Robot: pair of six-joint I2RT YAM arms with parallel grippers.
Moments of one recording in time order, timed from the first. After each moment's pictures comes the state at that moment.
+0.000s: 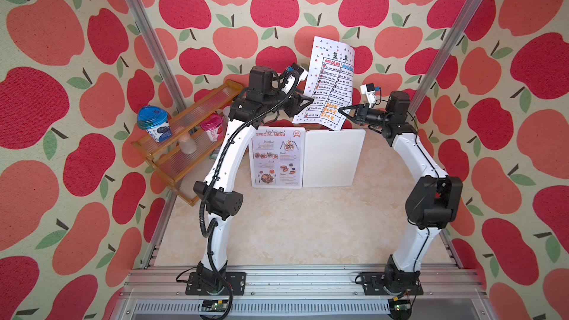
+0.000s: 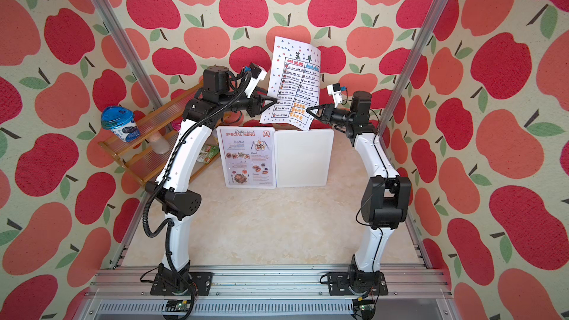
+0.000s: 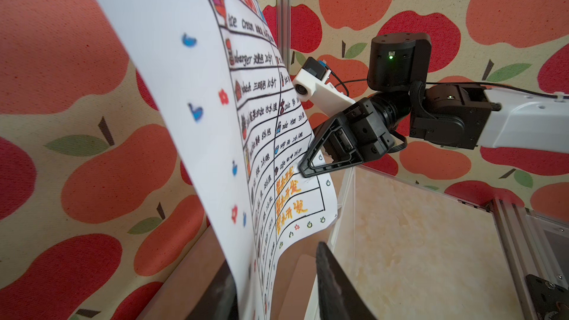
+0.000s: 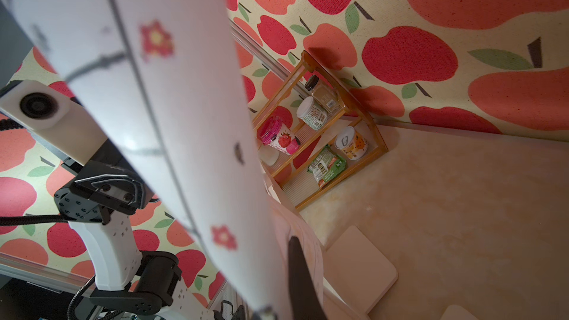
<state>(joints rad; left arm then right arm) -0.43 2.16 2.71 -0.81 0.65 0.20 0.11 1.90 1.77 -0.02 -1.14 0.72</state>
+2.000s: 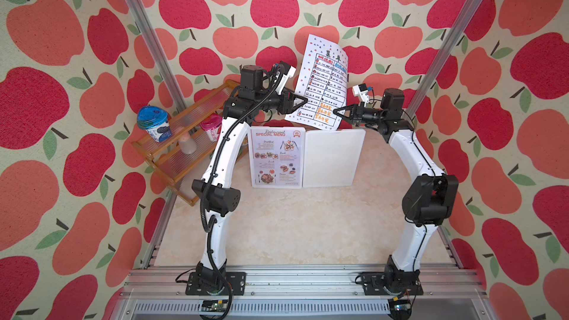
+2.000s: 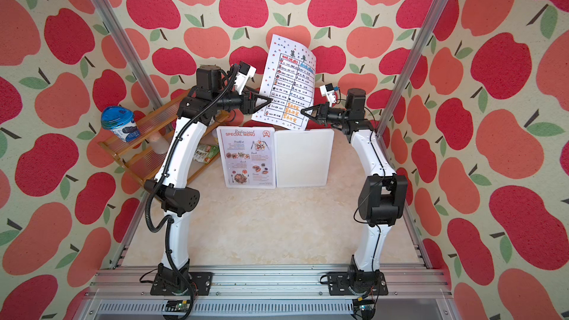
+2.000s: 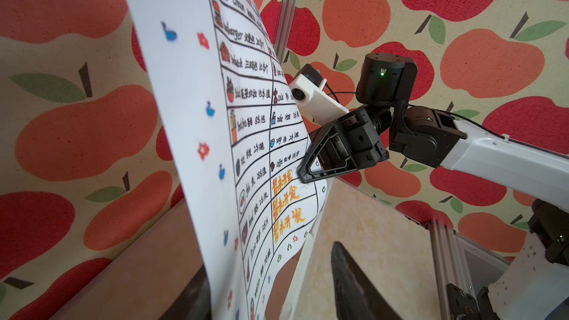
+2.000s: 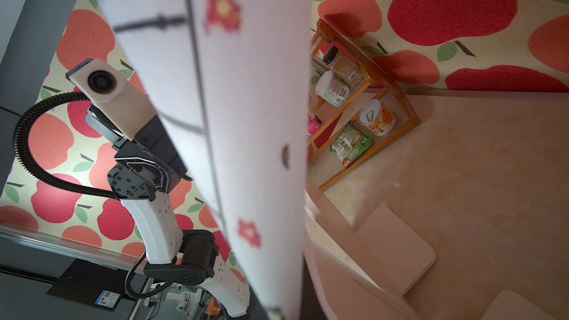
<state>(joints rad) -0.36 2.20 2.74 -0.84 0.79 0.00 0.15 1.94 1.86 -0.12 -1.22 0.77</state>
